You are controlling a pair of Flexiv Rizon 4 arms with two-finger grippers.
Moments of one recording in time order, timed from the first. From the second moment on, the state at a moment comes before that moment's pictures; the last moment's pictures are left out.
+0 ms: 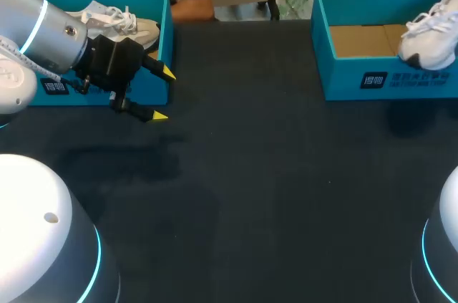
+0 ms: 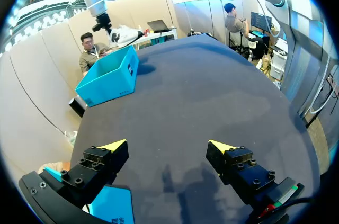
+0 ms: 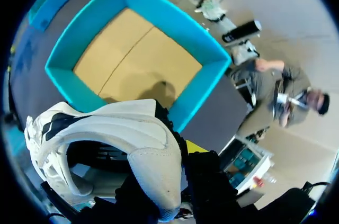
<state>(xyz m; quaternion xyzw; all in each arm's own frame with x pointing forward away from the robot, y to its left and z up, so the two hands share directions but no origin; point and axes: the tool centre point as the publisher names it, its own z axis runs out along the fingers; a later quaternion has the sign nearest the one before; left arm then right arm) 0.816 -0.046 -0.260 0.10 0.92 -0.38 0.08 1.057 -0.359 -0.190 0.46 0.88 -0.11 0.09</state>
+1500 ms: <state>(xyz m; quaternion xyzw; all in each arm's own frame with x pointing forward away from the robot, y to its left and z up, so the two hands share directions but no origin) 0.816 -0.046 -0.260 0.10 0.92 -0.38 0.08 1.036 -0.357 -0.216 0.76 0.63 -0.10 0.11</state>
